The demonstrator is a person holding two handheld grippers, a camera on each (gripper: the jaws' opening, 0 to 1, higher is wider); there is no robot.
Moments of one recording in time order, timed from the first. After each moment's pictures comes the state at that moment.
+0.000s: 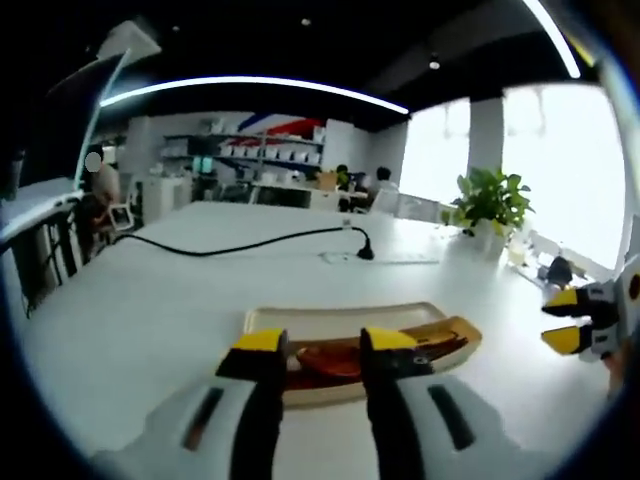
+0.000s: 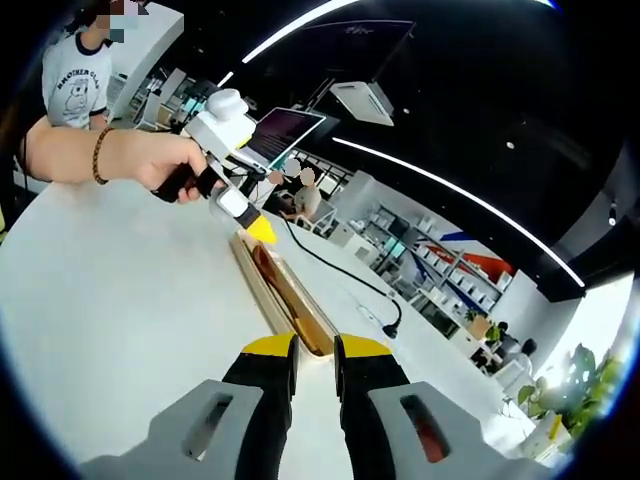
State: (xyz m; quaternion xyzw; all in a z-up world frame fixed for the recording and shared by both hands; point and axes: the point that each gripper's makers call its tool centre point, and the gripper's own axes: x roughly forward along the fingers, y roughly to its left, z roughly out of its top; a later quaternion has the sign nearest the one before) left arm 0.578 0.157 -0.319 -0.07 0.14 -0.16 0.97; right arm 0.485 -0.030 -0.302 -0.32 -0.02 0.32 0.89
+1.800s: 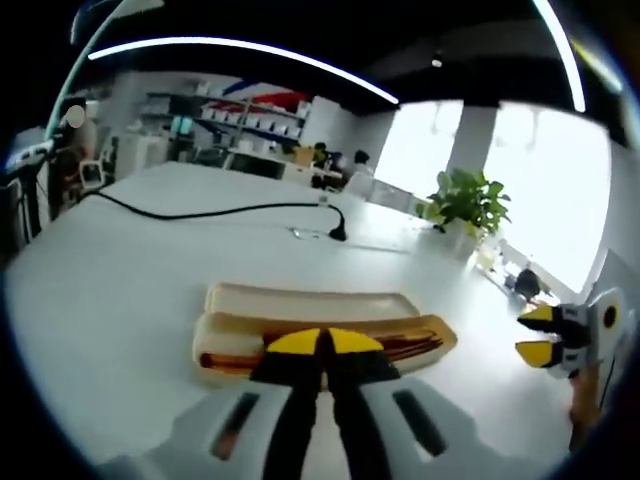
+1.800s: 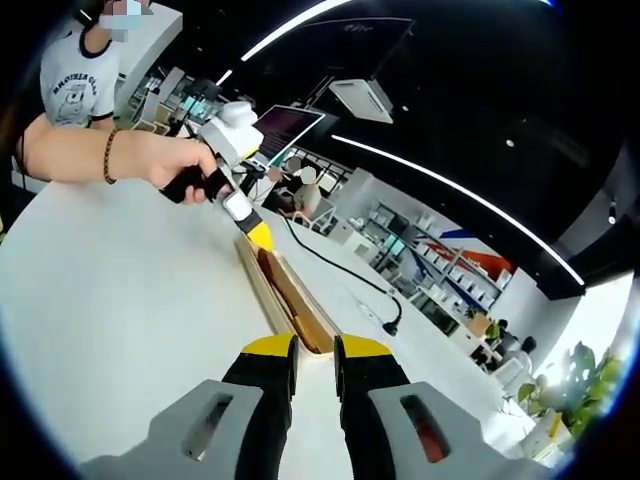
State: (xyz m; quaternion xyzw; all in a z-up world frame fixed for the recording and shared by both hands) left arm 0.583 0.128 -0.333 -0.12 0.20 -0.24 0.94; right arm 0.486 -0.030 -0.303 -0.32 -0.01 0.32 0.89
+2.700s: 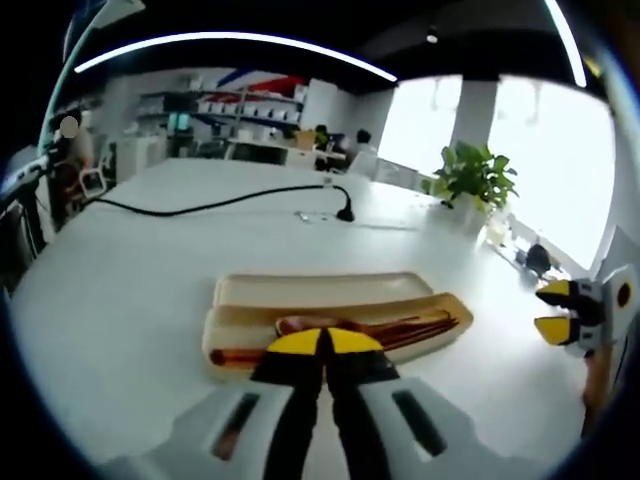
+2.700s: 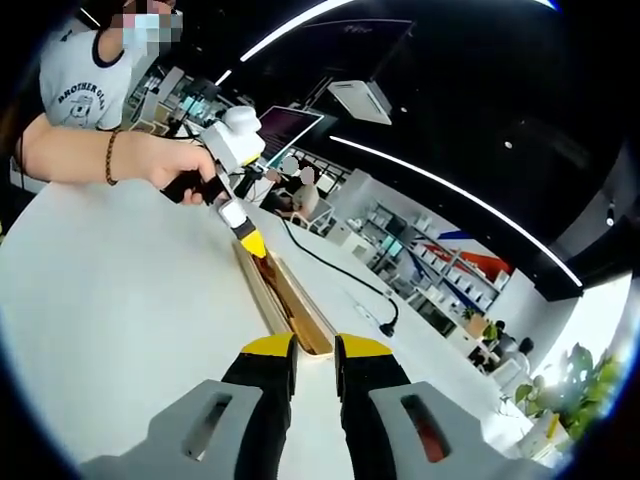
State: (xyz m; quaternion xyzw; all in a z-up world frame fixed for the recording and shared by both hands) left arm 0.577 0.135 -0.346 -0.08 0.23 -0.22 0.95; right arm 0.485 -0.031 -0.300 -0.33 -0.02 0.32 0.89
